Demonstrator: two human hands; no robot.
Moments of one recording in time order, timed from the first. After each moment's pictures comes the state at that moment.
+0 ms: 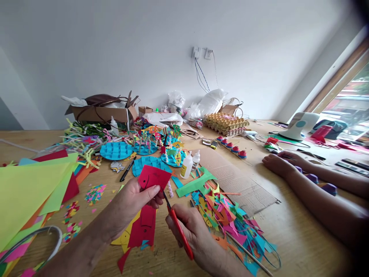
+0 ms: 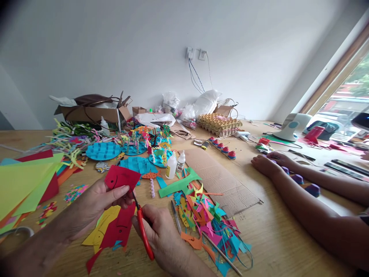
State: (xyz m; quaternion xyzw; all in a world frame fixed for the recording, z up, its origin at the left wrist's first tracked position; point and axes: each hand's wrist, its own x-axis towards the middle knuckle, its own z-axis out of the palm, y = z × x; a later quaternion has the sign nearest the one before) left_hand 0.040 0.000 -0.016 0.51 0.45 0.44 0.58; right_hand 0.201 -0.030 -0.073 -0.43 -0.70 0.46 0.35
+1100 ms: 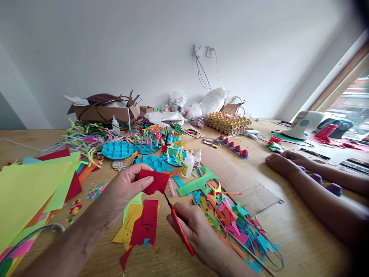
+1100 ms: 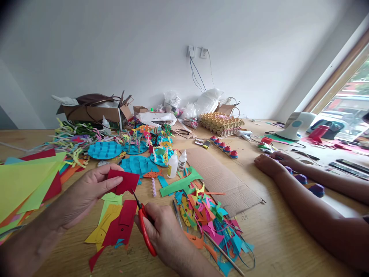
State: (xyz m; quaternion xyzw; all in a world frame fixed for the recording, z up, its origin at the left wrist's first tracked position) left_hand 0.020 0.008 -0.006 0.54 0.44 0.45 0.55; right_hand 0.205 -0.026 -0.064 -0.45 -0.75 0.37 0.32
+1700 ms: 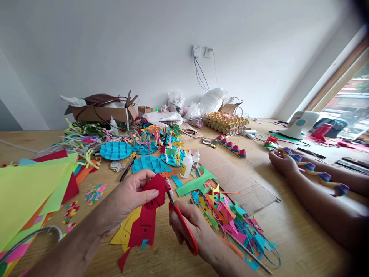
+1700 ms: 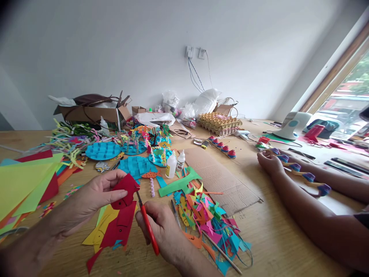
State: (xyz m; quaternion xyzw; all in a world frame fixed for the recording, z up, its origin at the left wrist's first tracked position) left_hand 0.030 0.007 -0.010 0.55 0.42 0.38 0.61; right_hand 0.203 -0.025 -0.070 -0.40 -0.63 0.56 0.37
